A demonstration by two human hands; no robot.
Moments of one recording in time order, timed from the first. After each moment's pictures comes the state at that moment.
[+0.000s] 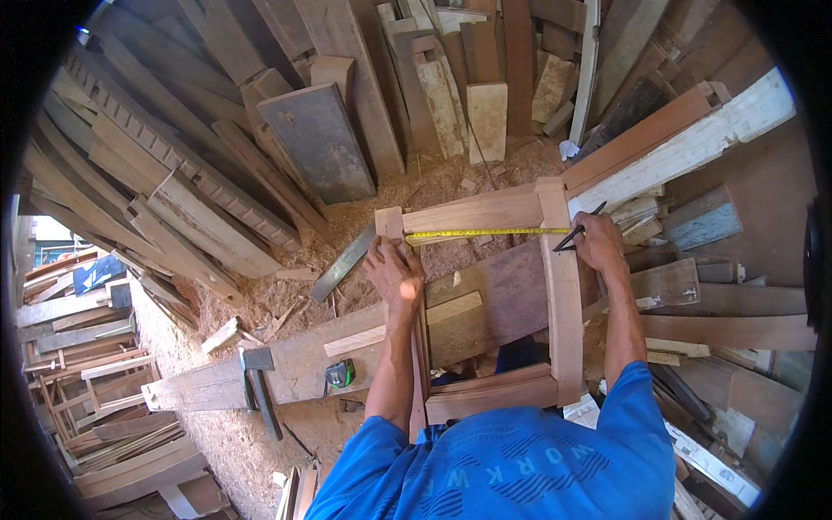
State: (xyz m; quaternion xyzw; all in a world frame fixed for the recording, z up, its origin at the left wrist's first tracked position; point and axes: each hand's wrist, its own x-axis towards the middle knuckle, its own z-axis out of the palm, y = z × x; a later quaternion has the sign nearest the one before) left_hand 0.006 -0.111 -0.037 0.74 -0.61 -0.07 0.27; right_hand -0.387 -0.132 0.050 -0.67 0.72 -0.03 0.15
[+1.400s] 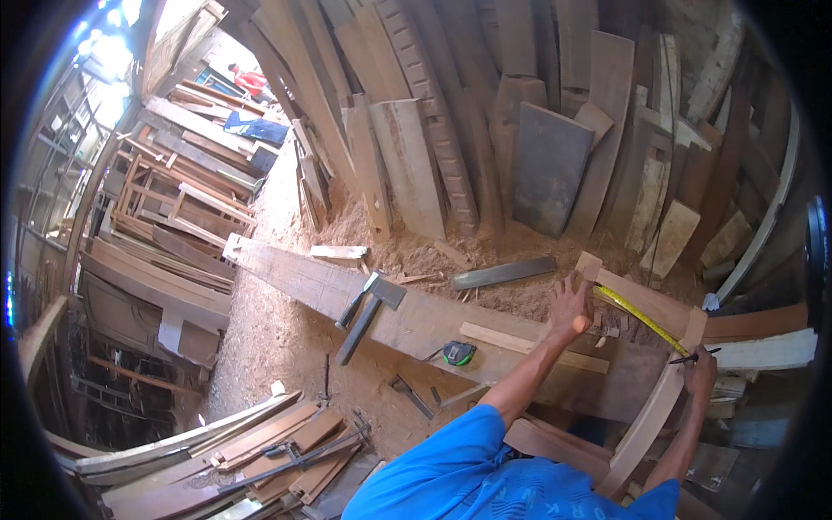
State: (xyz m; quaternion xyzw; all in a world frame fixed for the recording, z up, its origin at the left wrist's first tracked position) left_hand 0.007 -0.111 -0.046 0.77 -0.59 -0.13 0.22; right_hand -0.382 -0.133 0.010 -0.72 0.68 -0.05 0.14
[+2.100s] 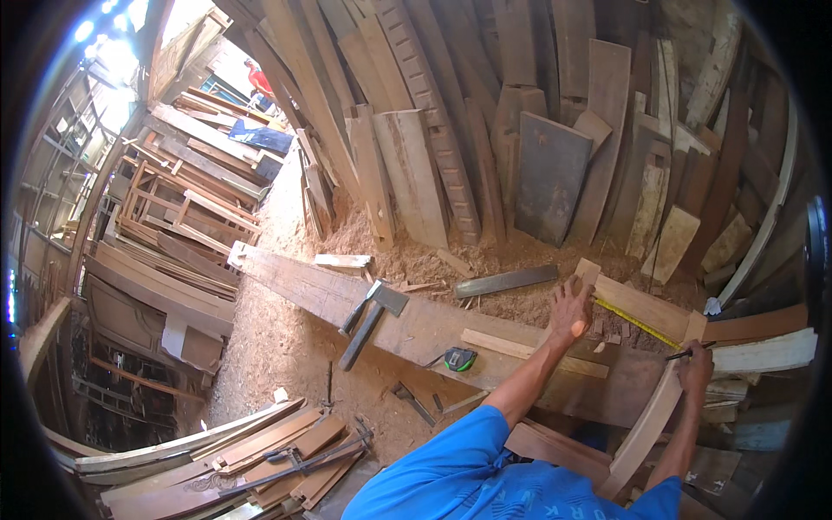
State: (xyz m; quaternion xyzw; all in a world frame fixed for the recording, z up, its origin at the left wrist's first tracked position) left_hand 0.002 -0.110 -0.037 0.77 -0.58 -0.11 0.24; right_hand -0.365 -0.133 0.004 -0.73 0.68 -0.08 0.09
